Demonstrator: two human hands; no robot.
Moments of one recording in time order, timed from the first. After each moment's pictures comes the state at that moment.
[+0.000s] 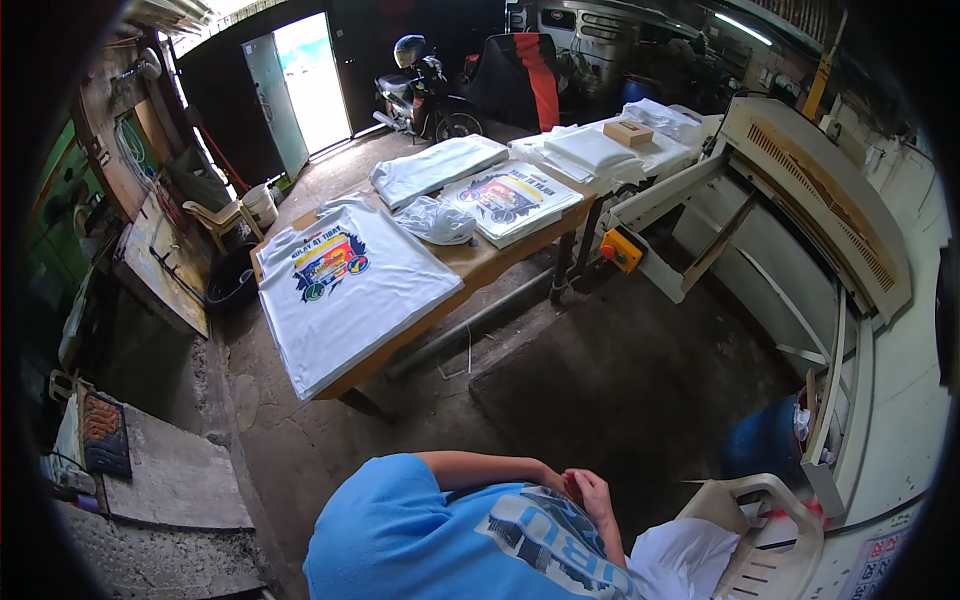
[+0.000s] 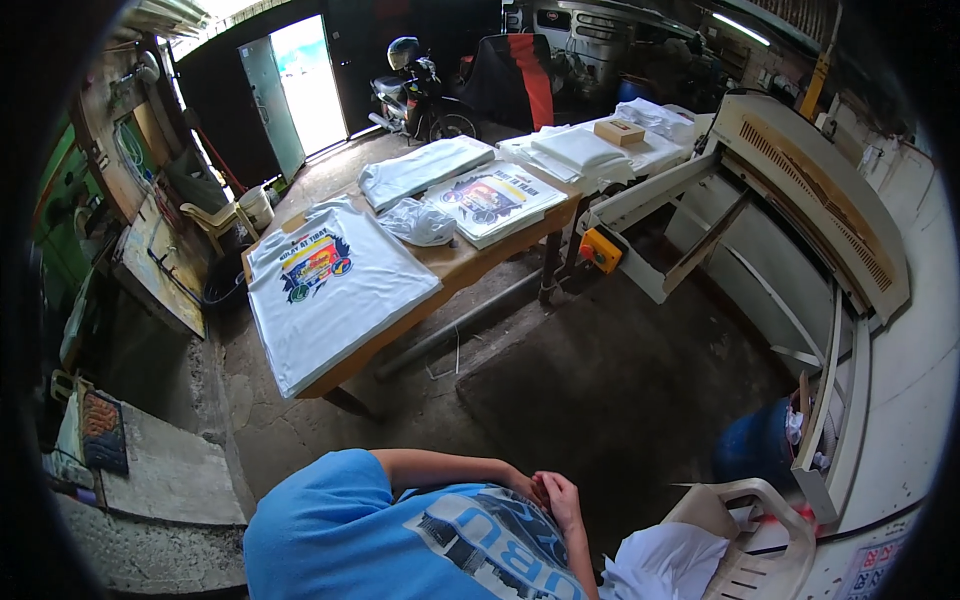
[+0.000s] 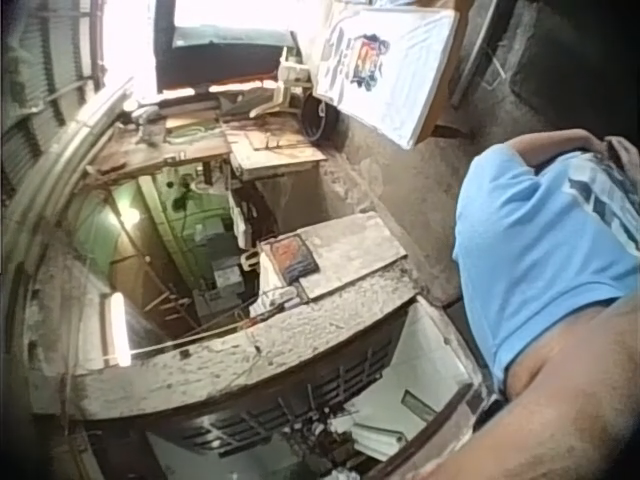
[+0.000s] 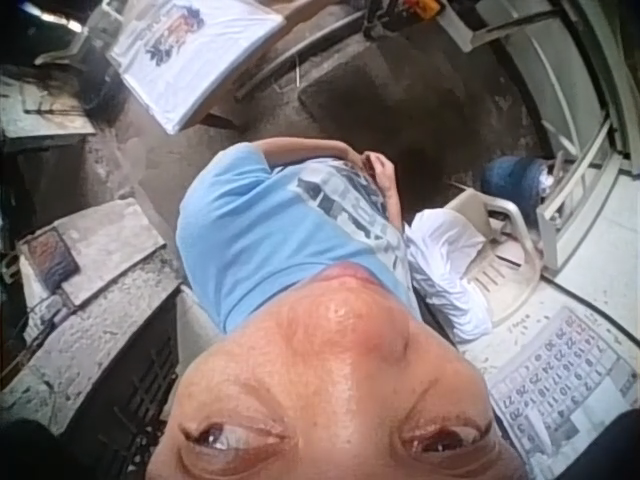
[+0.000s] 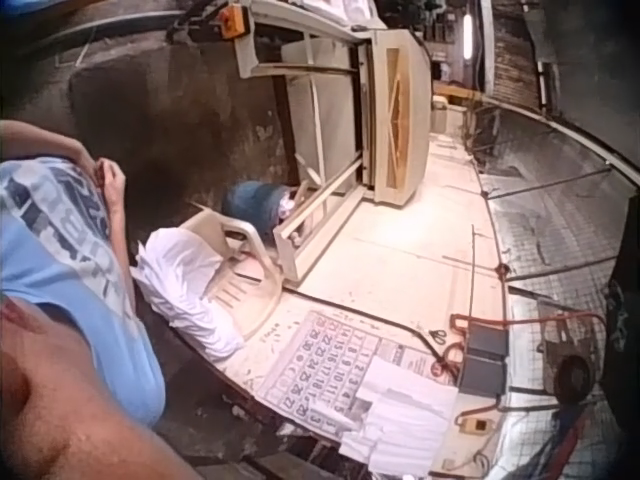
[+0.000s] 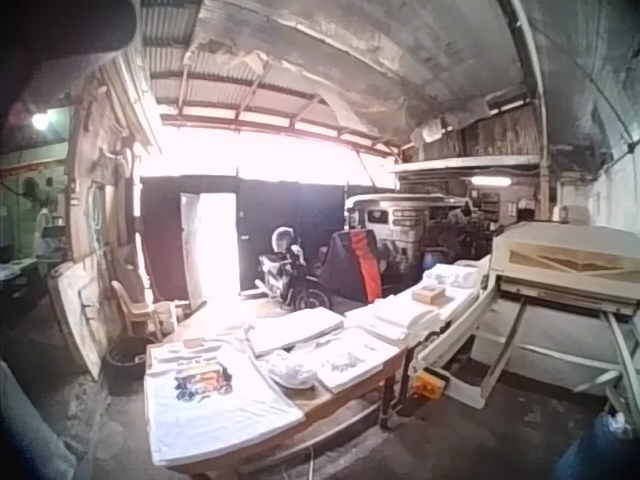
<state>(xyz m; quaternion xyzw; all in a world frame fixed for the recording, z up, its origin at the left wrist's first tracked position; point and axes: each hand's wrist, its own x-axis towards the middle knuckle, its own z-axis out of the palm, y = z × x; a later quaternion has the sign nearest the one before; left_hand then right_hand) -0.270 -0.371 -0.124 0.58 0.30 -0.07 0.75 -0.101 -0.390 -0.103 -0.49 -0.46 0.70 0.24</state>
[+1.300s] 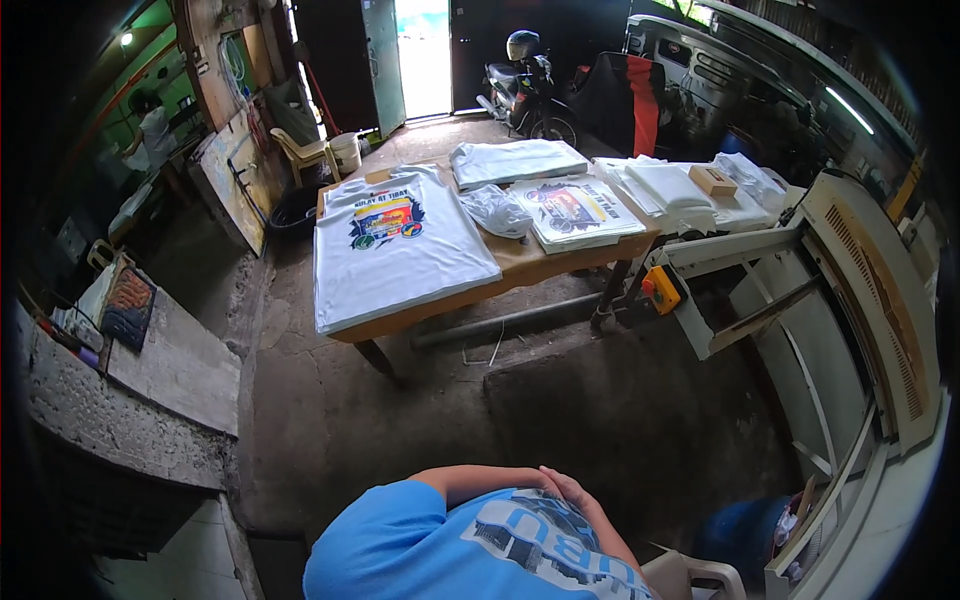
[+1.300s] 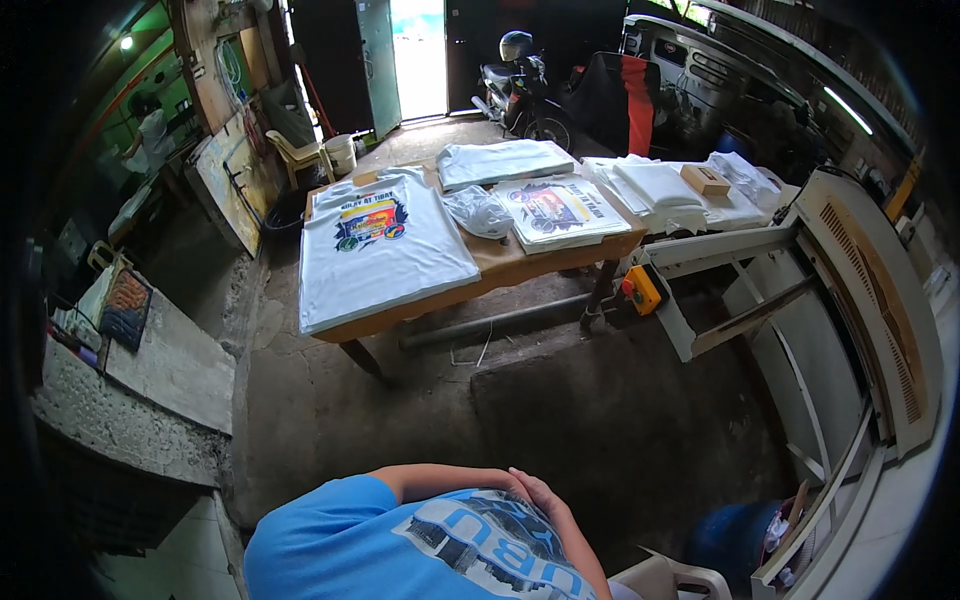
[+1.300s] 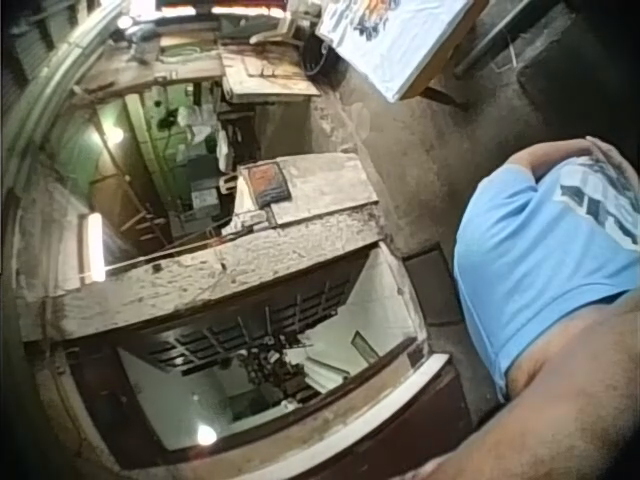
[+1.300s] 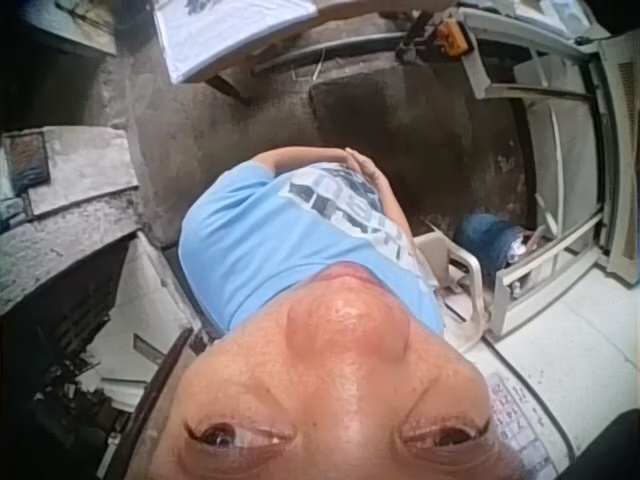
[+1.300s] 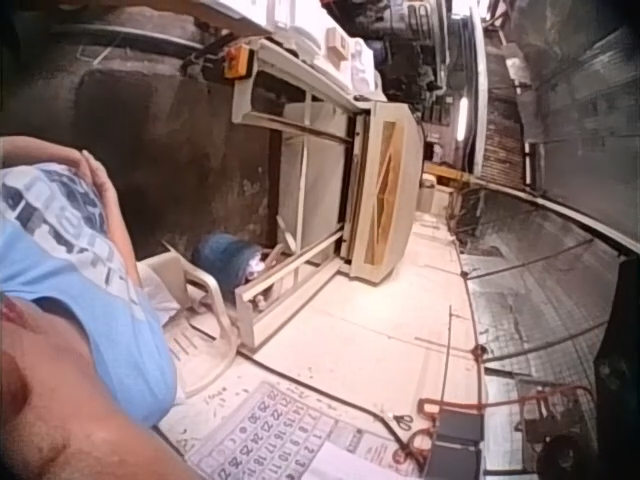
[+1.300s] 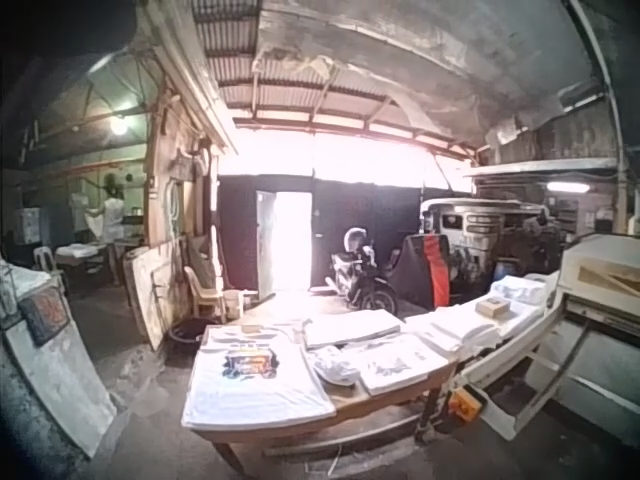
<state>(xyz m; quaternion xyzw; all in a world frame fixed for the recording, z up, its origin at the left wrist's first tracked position) -0.216 -0.316 -0.143 0.58 0.36 0.10 0.72 -0.093 -0.283 -0.141 -0.38 -0.33 0.85 -0.16</state>
